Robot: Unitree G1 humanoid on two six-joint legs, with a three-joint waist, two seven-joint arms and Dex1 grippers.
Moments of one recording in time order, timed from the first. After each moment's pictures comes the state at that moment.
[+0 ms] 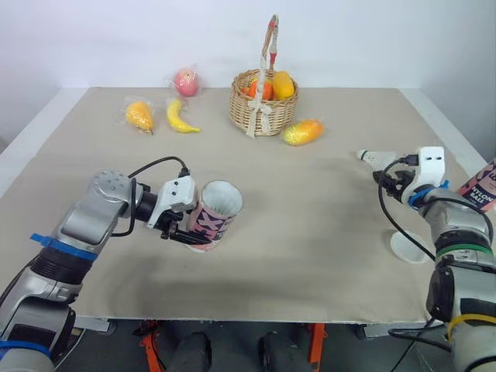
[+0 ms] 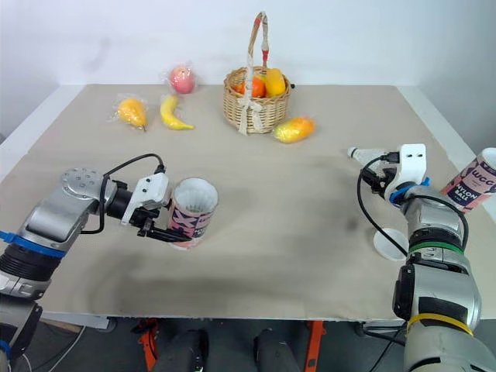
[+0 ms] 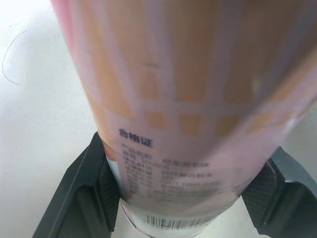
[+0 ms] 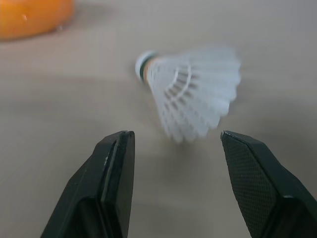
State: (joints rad) left arm -0.66 0.74 -0.26 0.02 -0.20 0.42 -1.43; right arm -0.90 -0.71 -0.23 1.13 0.16 0.13 0.56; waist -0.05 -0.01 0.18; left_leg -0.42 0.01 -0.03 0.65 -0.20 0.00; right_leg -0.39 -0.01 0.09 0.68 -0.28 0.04
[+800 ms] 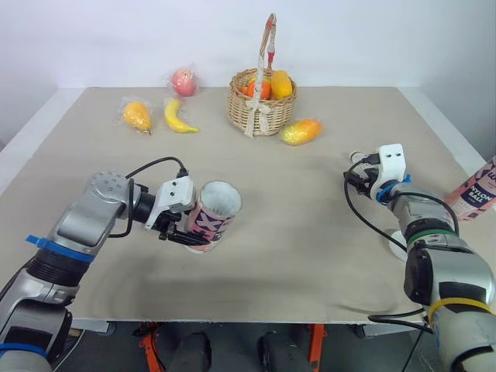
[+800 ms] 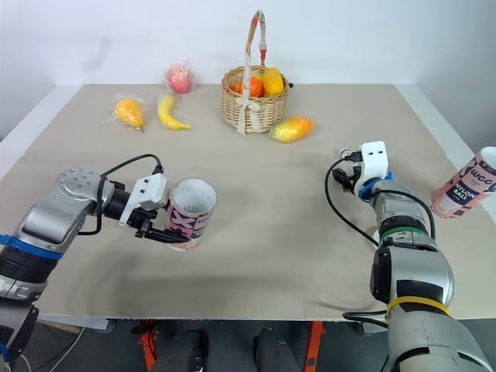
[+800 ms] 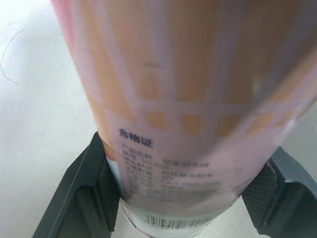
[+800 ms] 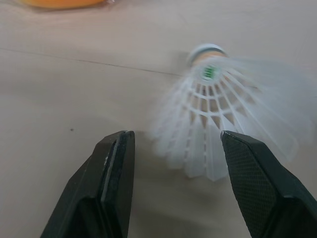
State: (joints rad) left arm -0.64 0.76 -0.25 -0.01 -0.21 0.45 -1.42; right arm -1.02 -0.59 -0.18 1.30 0.04 0.02 0.51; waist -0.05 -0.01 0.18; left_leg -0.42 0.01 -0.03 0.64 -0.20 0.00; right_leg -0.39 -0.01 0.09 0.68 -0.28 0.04
